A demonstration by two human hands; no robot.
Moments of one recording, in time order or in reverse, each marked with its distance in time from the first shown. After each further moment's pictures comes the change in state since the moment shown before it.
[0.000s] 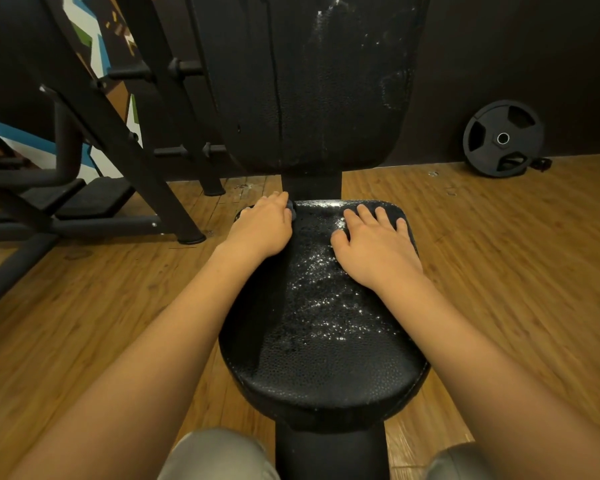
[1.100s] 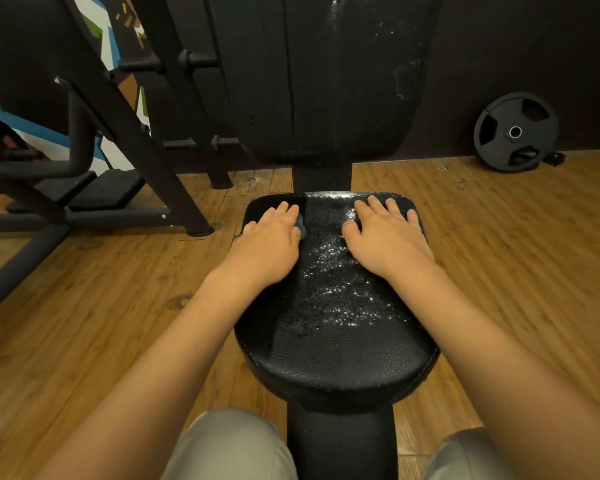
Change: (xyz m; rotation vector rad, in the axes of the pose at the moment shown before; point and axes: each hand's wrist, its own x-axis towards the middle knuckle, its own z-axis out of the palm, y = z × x) left_hand -0.056 -0.002 0.002 -0.026 -0.063 0.032; right_hand 0.000 0.001 -0.001 -0.004 -0.001 -0.007
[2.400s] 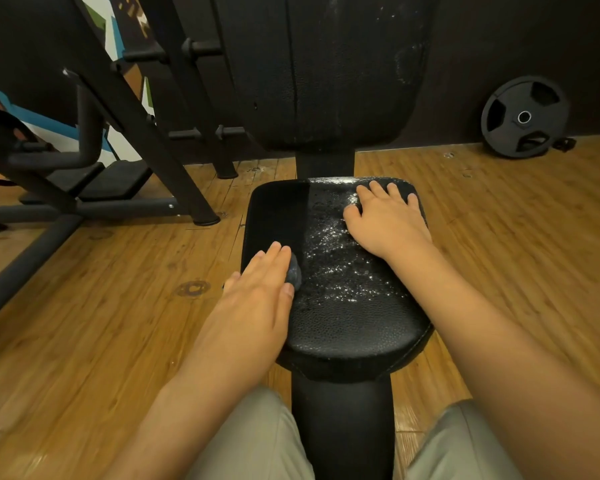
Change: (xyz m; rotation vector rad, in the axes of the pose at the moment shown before) left_hand -0.130 0.009 0.017 -0.071 0.102 -0.019; right_hand 0.000 0.001 0.001 0.008 0.010 0.000
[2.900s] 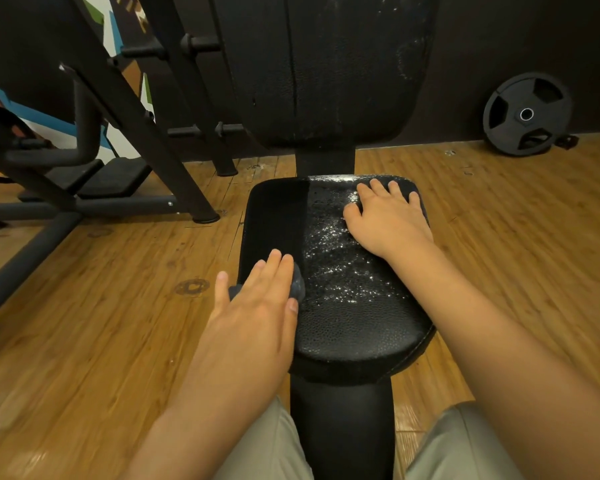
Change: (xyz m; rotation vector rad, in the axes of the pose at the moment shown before) left_hand -0.015 0.006 0.005 0.147 -0.002 -0.009; right_hand 0.001 0.000 0.000 -0.007 -0.004 0.002
